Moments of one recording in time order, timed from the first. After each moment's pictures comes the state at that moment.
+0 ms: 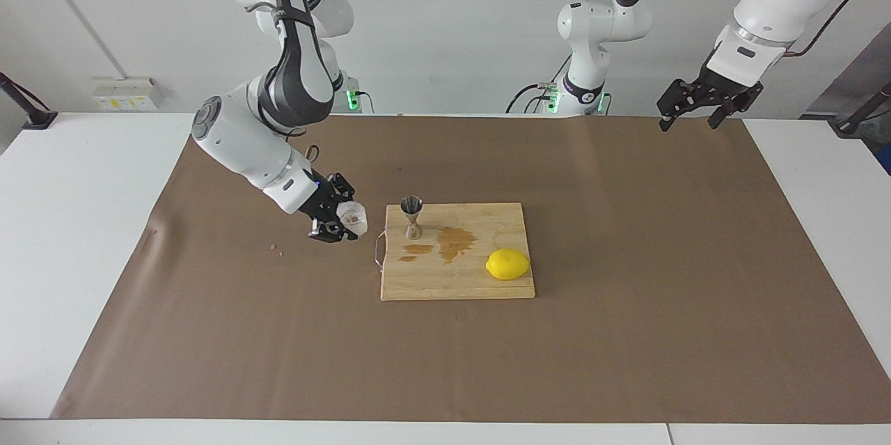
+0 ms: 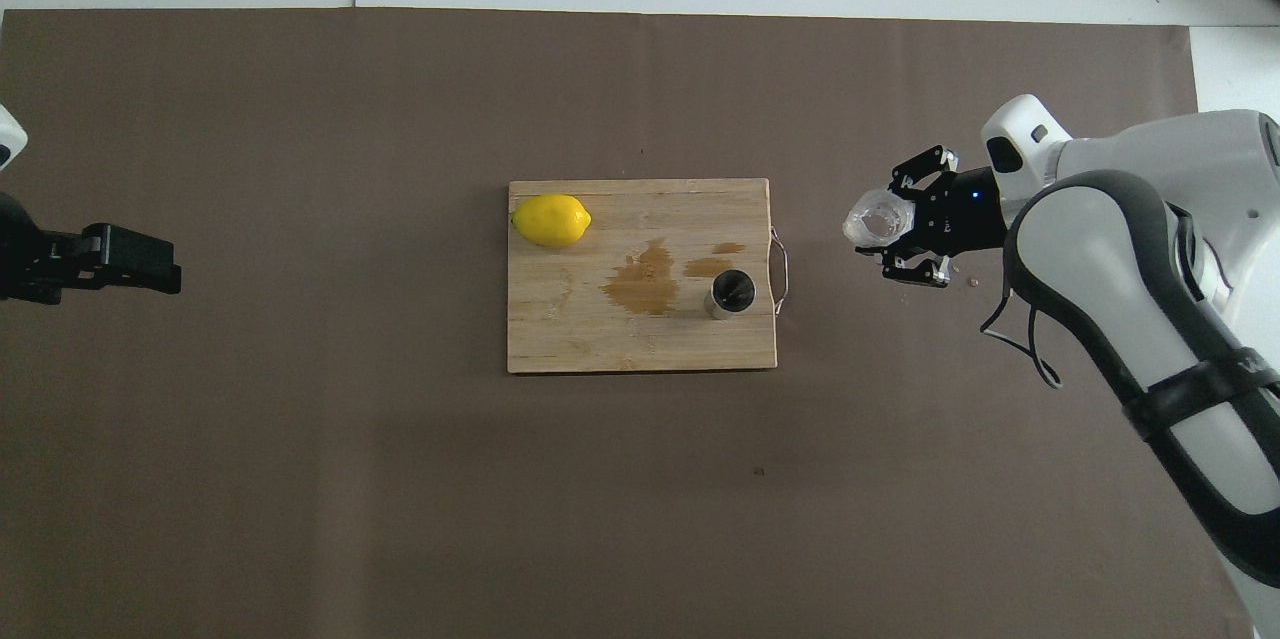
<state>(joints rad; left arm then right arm) -0.02 -0.08 -0.06 -1.65 -0.03 1.53 -0.10 0.08 0.20 0.08 -1.92 0.55 2.14 -1.58</state>
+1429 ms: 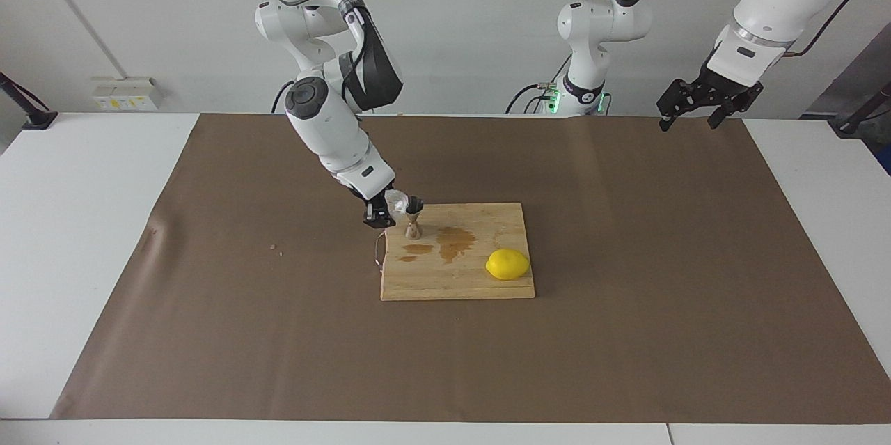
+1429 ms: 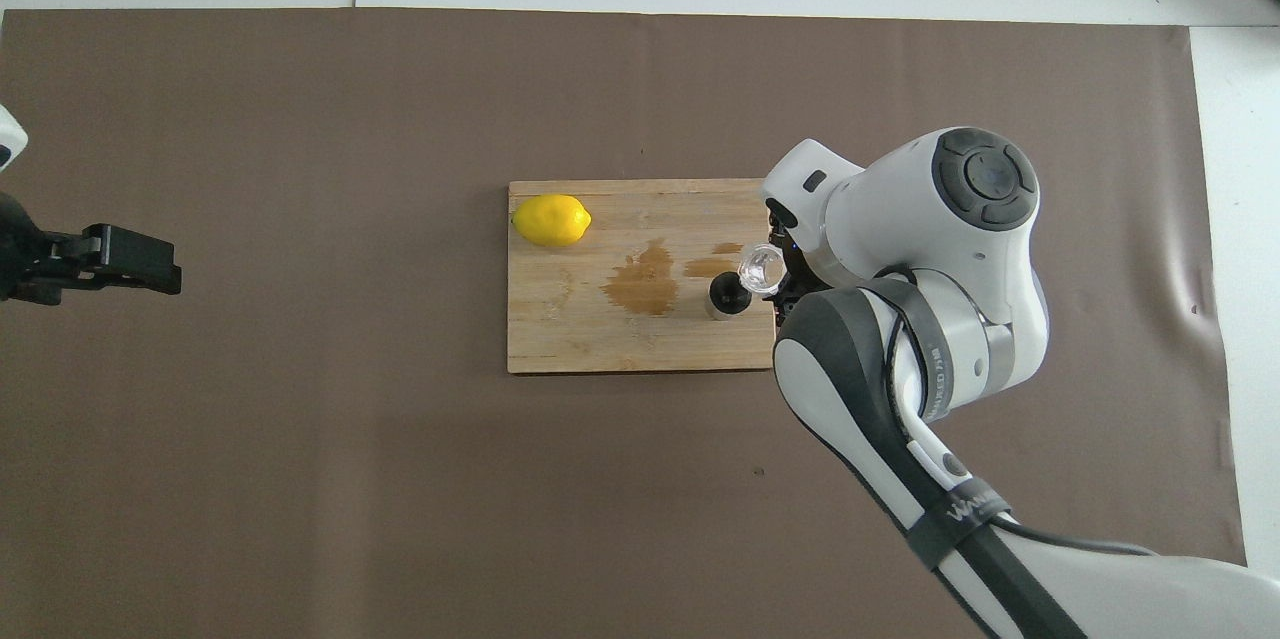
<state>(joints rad) -0.02 -0.08 -0.06 -1.65 -0.03 1.53 -0.10 0.29 0.20 0.08 -1.88 0.09 2.14 -1.32</state>
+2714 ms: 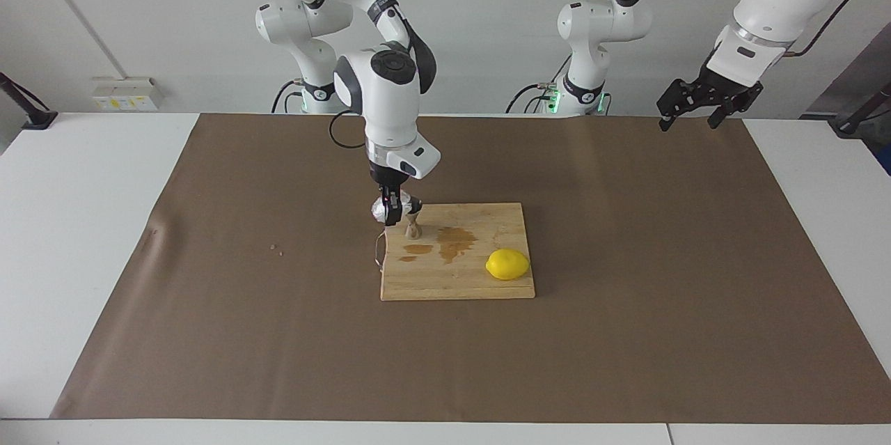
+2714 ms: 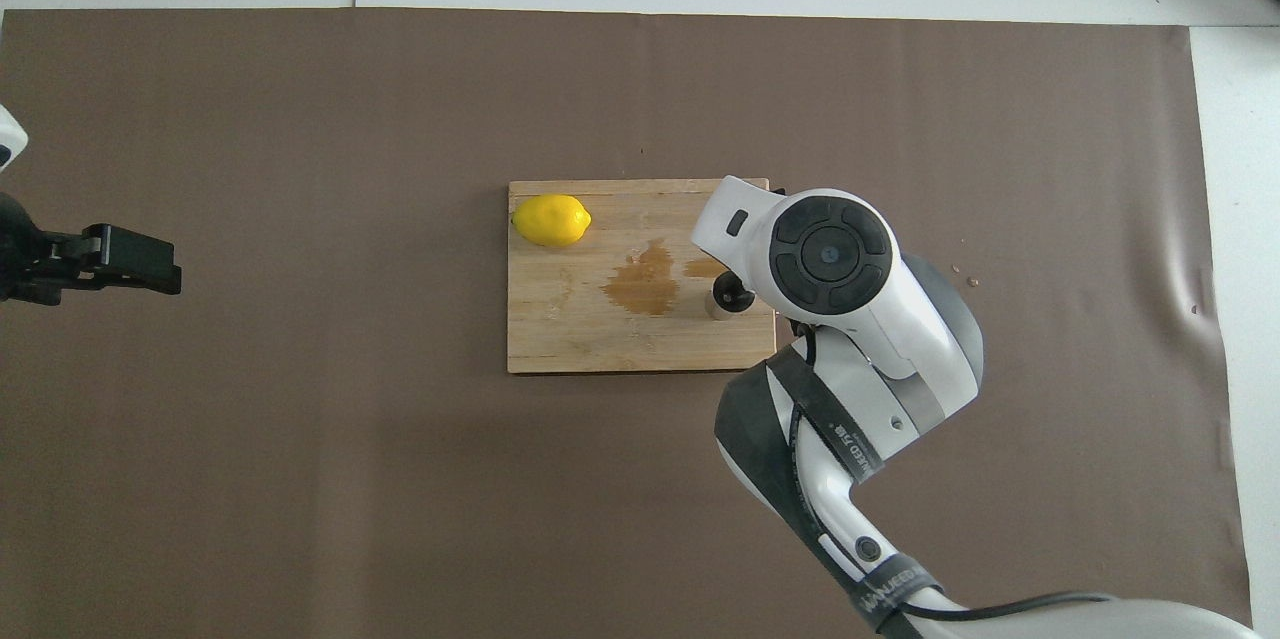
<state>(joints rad) -0.02 -0.08 -0.06 -1.65 -0.03 1.53 -0.10 0.38 0.19 0.09 -1.88 -0.27 2.14 -1.21</state>
